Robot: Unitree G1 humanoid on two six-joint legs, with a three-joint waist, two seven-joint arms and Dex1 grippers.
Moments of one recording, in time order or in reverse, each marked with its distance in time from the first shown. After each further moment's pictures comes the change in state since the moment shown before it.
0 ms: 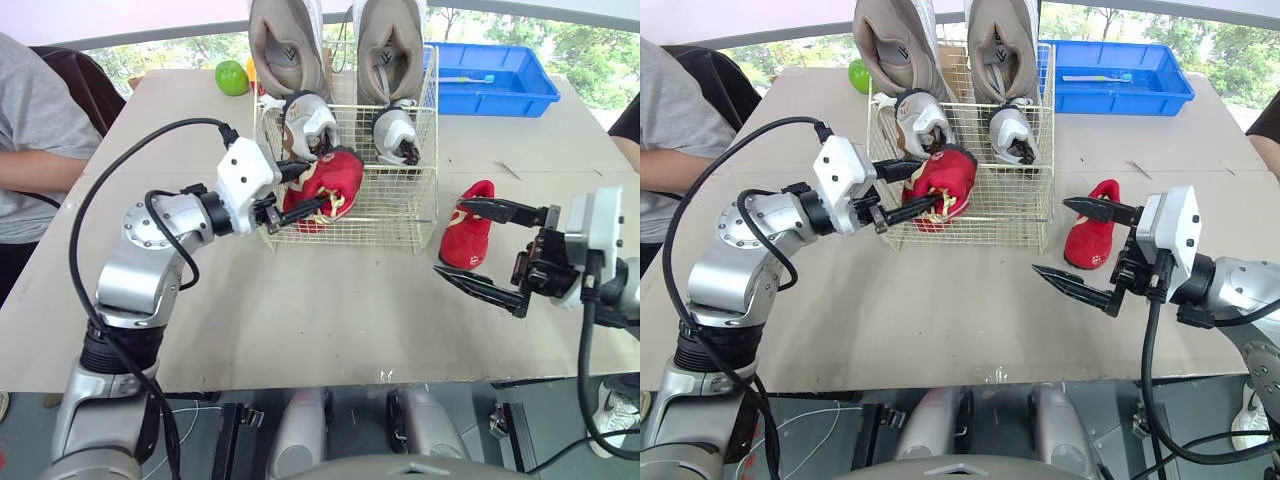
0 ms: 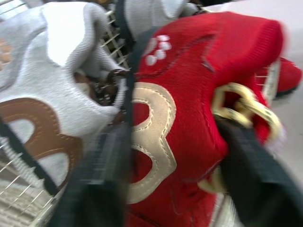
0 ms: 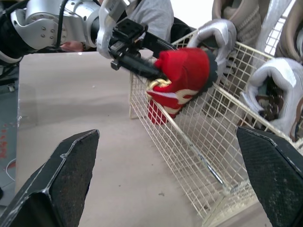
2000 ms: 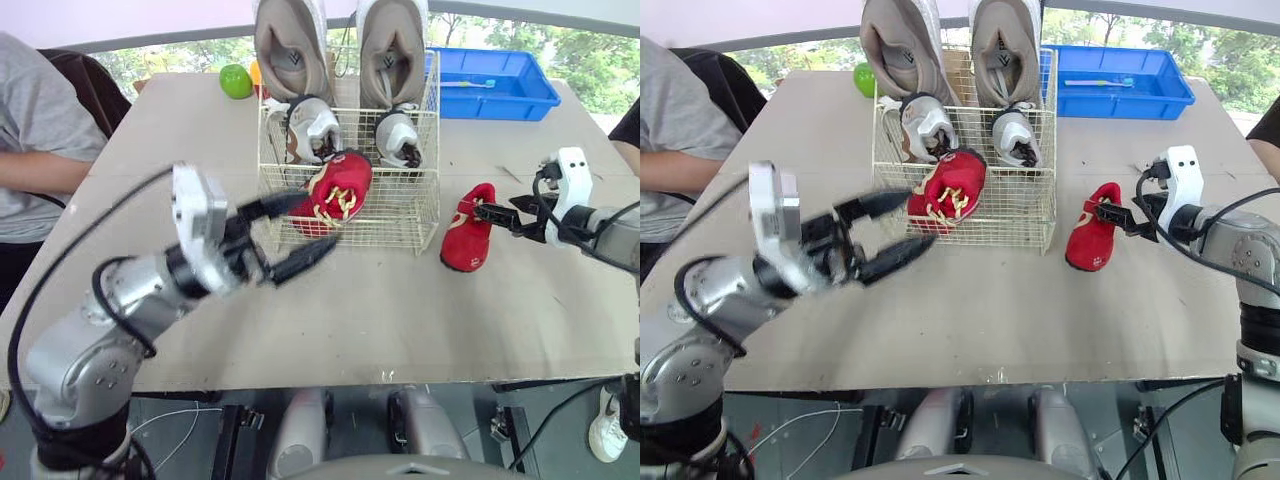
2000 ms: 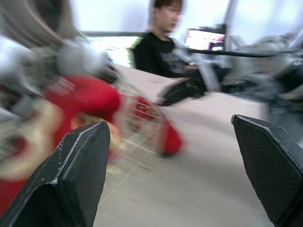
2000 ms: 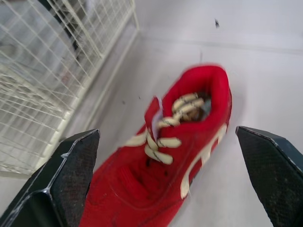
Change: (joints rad) left arm 0.217 -0.005 0.246 -0.437 -0.541 0.315 0.242; right arm -0.380 0.078 0.046 0.553 -0.132 0.495 -0.259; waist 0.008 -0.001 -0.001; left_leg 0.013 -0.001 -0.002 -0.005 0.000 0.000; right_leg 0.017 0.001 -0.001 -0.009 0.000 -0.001
